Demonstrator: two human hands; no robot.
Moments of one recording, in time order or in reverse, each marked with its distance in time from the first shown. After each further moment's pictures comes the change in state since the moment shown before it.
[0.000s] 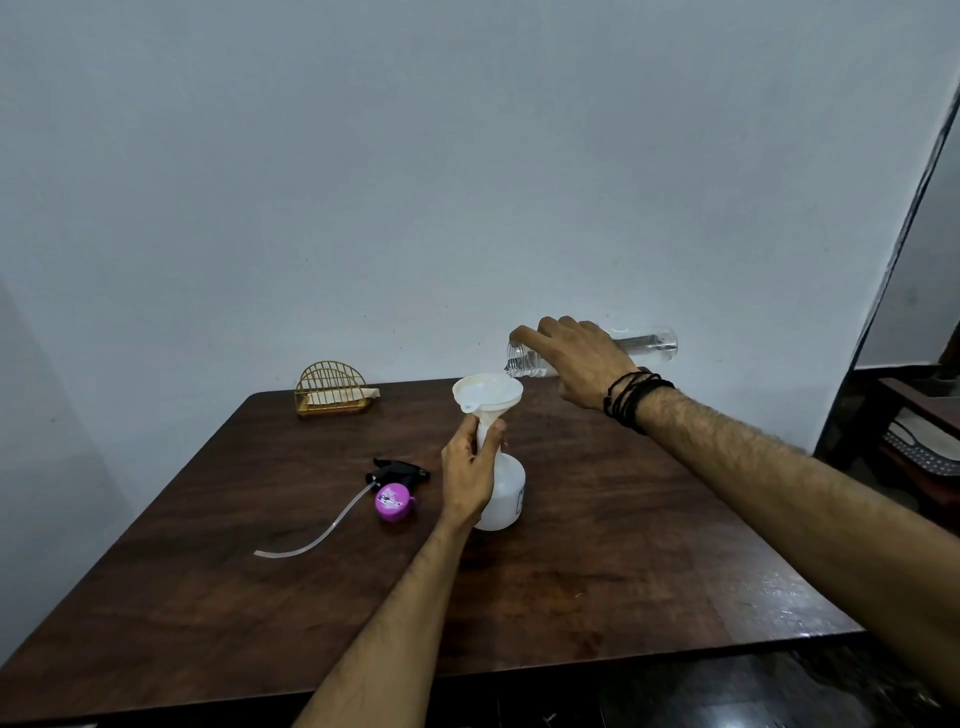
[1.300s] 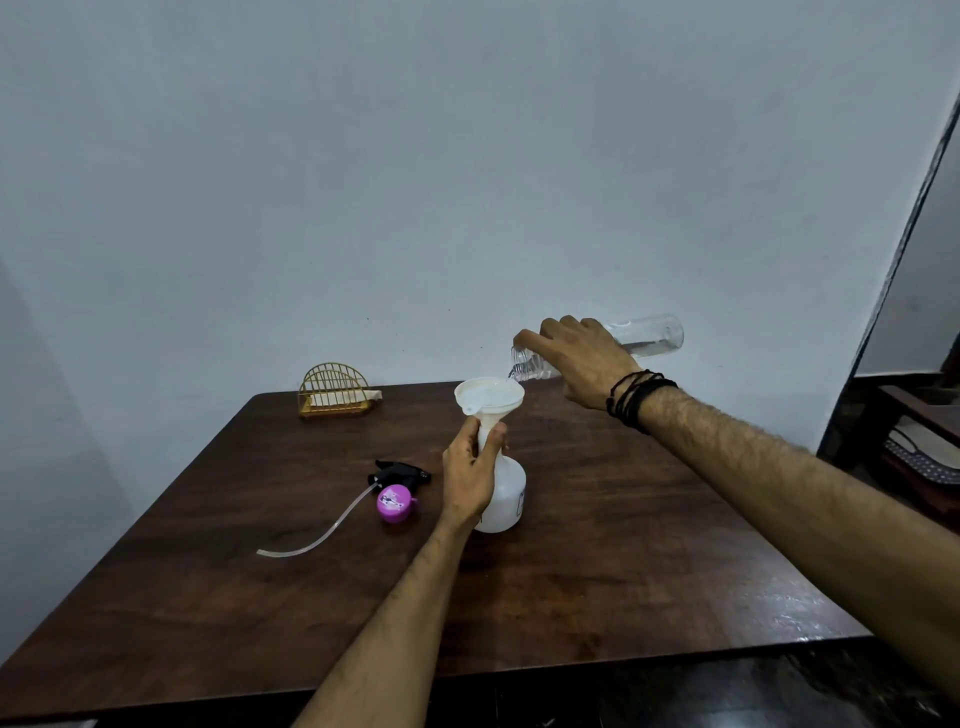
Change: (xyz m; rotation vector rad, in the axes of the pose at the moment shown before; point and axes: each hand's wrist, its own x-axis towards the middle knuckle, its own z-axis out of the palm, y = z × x) left_hand -0.001 0.000 -0.001 -0.038 -0.006 -0.019; right_hand 0.002 0.003 -0.004 -0.075 0.004 -0.042
